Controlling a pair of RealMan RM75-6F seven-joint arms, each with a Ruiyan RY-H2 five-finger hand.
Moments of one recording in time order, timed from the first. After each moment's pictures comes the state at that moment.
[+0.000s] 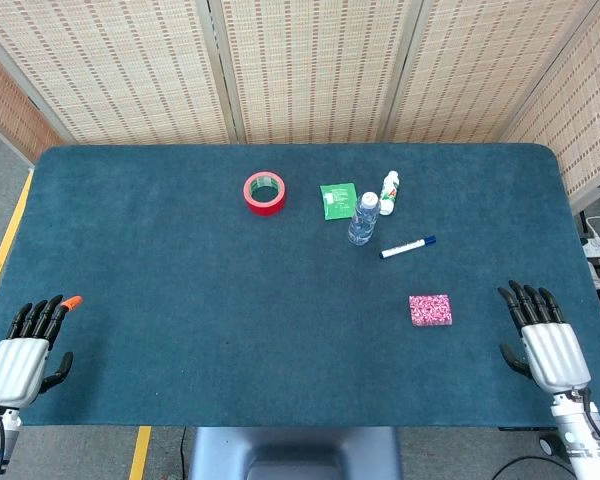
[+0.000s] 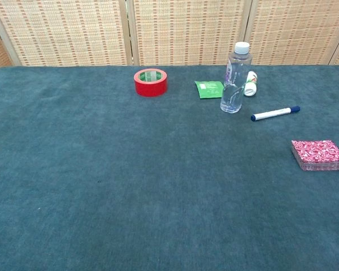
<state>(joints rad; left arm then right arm) -0.14 -1.13 -0.02 -1.64 1.47 1.39 0.18 0.12 -1.17 0.03 -1.58 -1.49 1.39 -0.18</state>
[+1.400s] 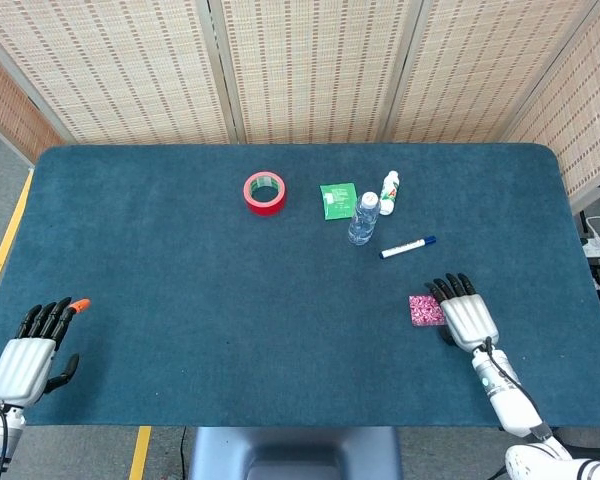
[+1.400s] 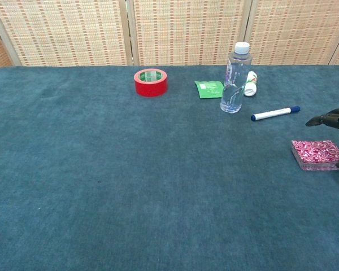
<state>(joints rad) -0.16 -1.13 0.00 -1.63 1.47 1.35 0.14 0.38 -1.40 0.11 -1.46 -1.24 1.02 -0.46</state>
